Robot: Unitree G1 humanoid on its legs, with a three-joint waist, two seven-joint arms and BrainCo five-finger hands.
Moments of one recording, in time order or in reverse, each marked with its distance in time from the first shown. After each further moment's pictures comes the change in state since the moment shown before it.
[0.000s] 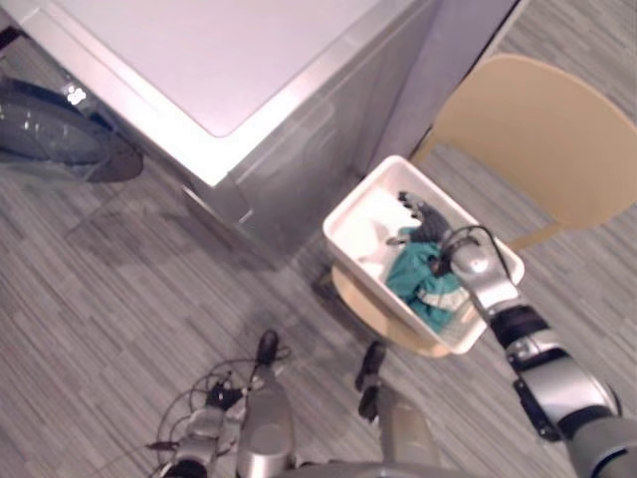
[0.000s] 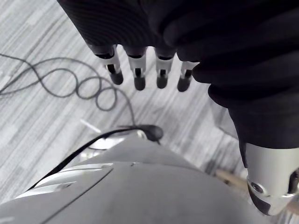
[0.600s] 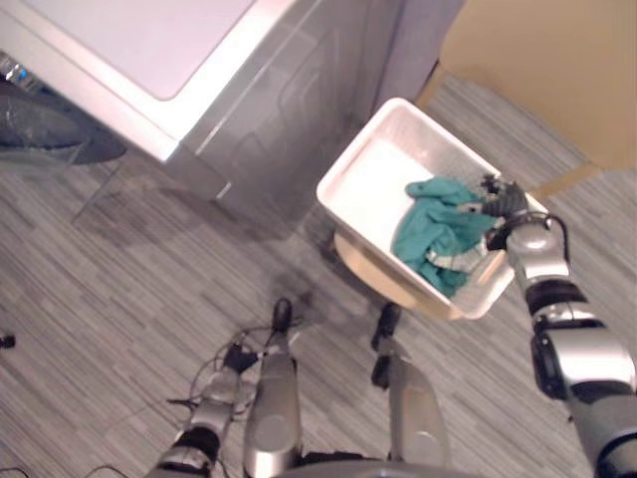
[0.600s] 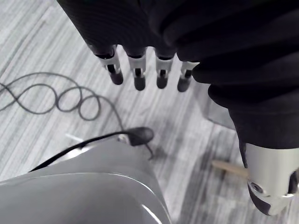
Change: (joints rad) left arm -0.094 -0.014 -0.085 -0.051 -0.034 -0.011 0.038; right arm -0.136 -0.064 -0.352 0.283 -0.038 0.059 -0.144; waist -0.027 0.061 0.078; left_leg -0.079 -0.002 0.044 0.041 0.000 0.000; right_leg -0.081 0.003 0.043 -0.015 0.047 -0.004
